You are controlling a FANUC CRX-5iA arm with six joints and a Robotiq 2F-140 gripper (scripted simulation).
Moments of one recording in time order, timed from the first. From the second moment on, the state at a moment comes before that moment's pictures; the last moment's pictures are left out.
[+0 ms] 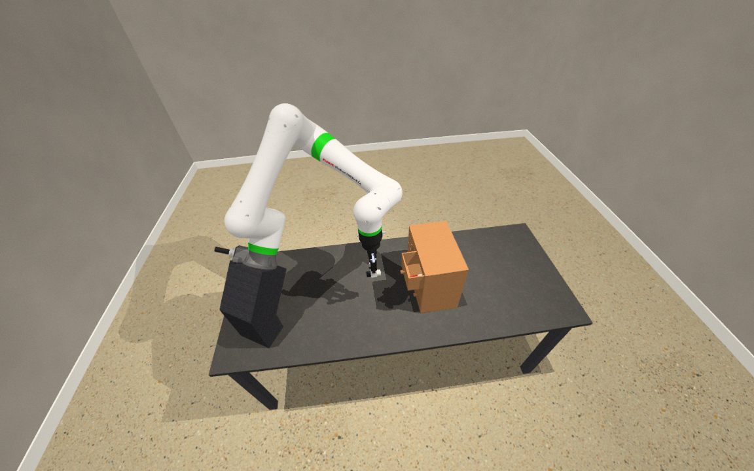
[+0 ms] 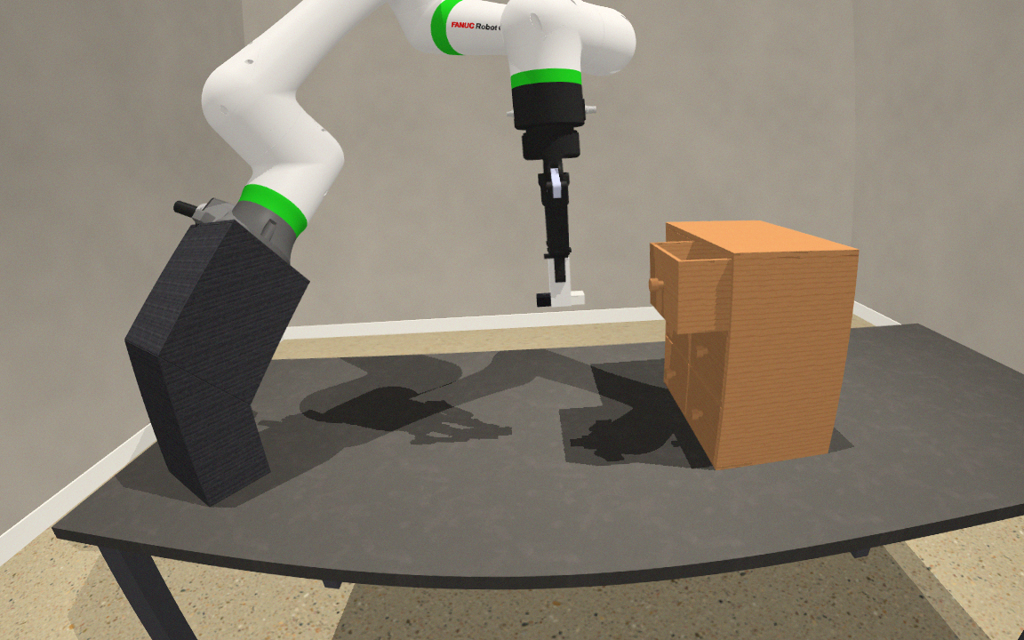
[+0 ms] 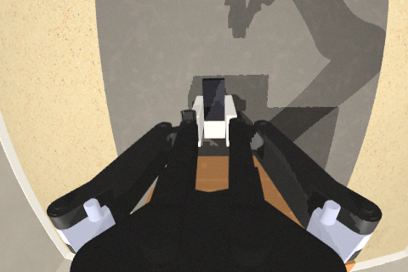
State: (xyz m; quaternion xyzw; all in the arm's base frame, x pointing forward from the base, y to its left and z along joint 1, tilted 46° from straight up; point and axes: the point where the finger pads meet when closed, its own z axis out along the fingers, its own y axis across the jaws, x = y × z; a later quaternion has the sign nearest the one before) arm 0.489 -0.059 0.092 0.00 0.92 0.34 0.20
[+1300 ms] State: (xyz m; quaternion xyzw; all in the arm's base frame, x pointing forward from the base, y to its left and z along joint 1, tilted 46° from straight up) arm 0.450 -0.126 0.168 -0.01 0.92 0.34 0.20
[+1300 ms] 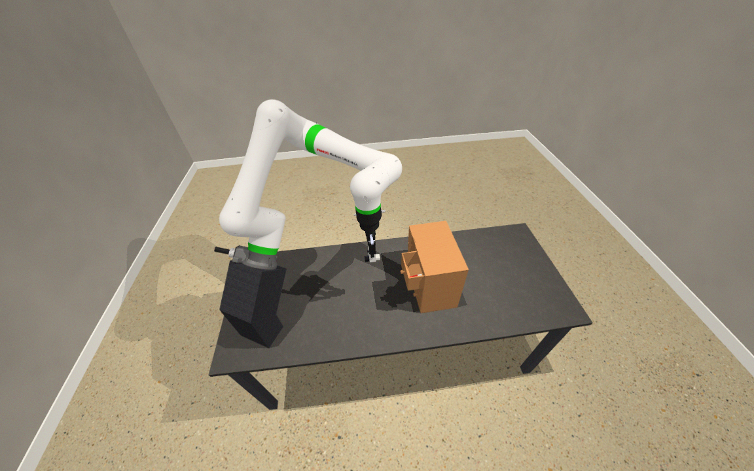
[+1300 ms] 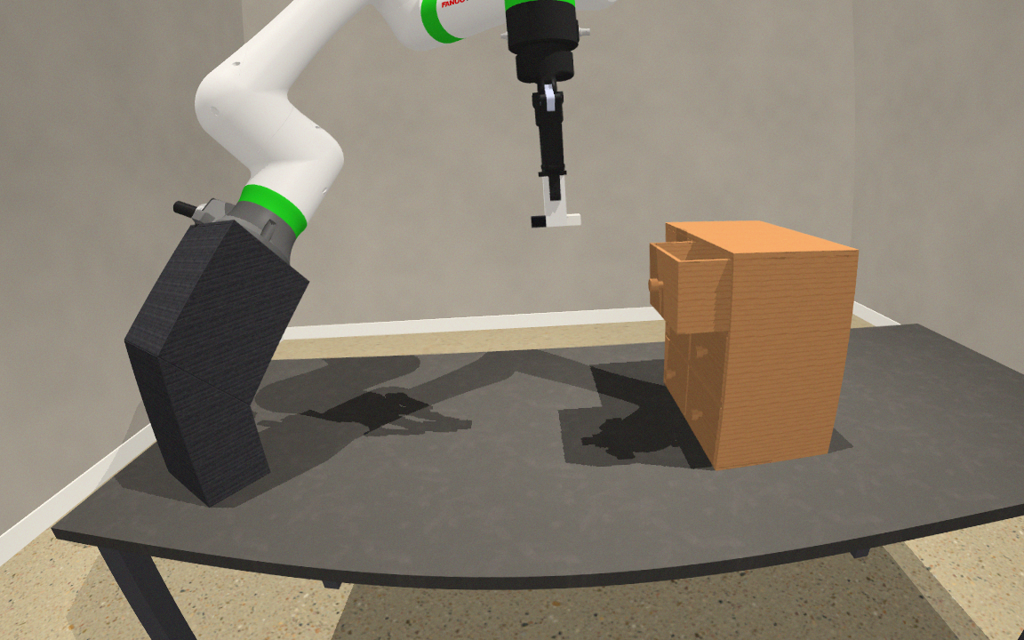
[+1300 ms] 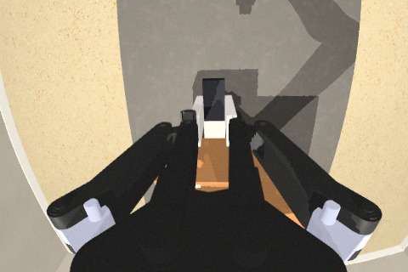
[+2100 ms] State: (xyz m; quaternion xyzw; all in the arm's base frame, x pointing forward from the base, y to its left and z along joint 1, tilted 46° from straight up) arm 0.448 -0.126 0.168 0.01 0.91 0.34 0.24
